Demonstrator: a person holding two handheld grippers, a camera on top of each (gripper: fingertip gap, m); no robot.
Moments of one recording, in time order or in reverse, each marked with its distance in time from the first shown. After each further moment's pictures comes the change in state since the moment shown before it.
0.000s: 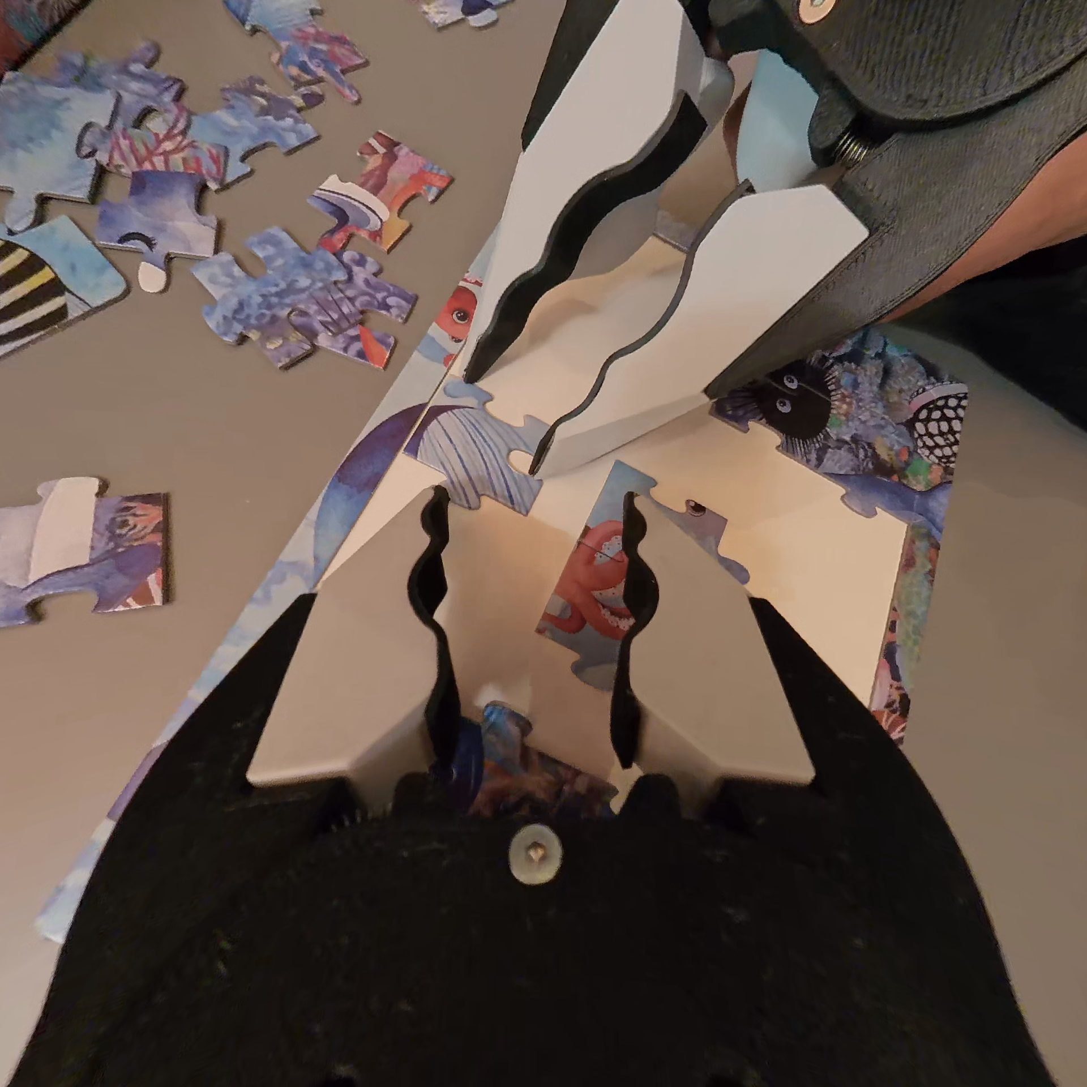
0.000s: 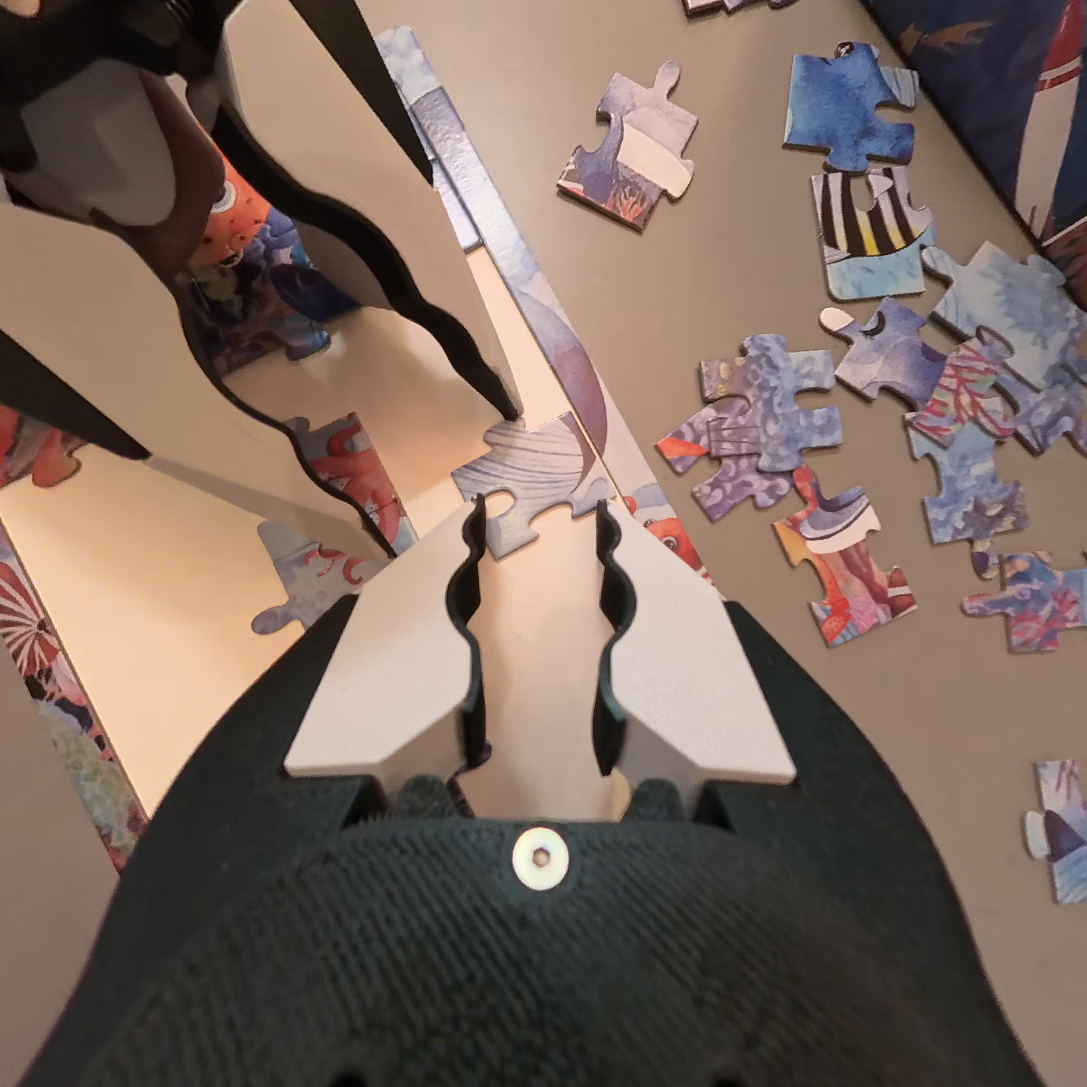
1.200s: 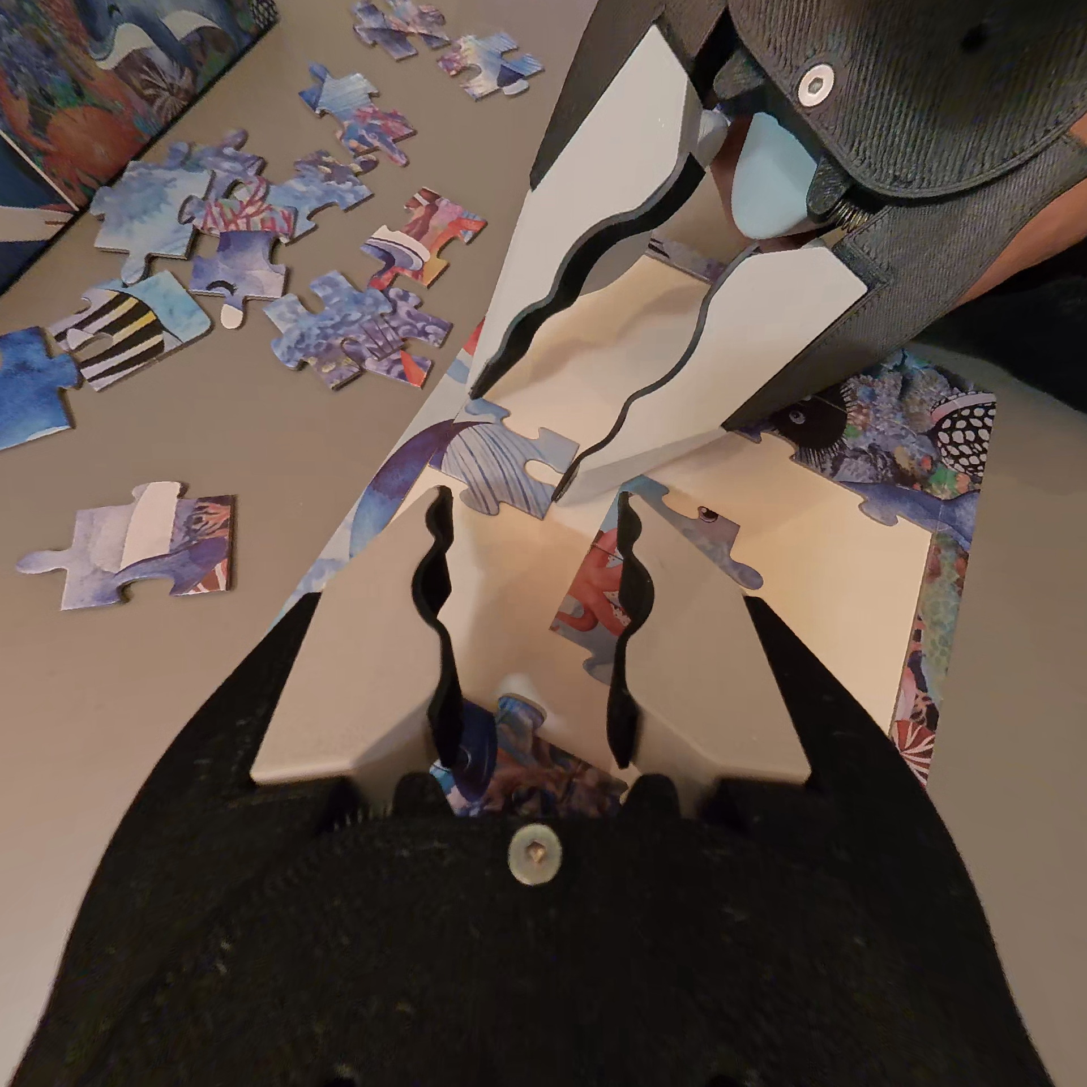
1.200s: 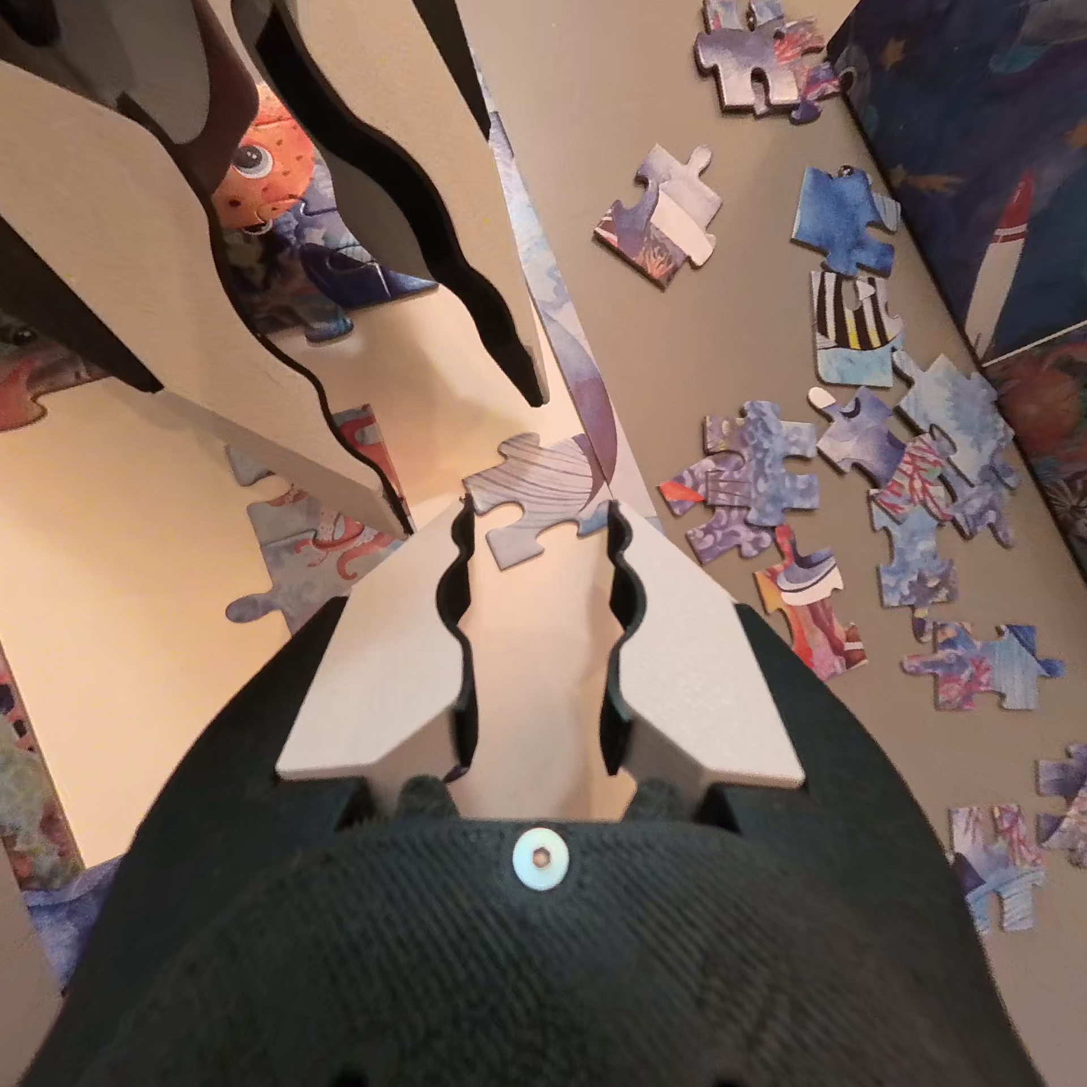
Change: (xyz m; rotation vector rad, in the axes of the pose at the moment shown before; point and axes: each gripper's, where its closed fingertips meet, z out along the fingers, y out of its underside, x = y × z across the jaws) left arm -0.007 -0.006 -0.010 0.067 -0.072 0.043; right arm -0.004 -0.008 0.002 0.042 0.047 -0.173
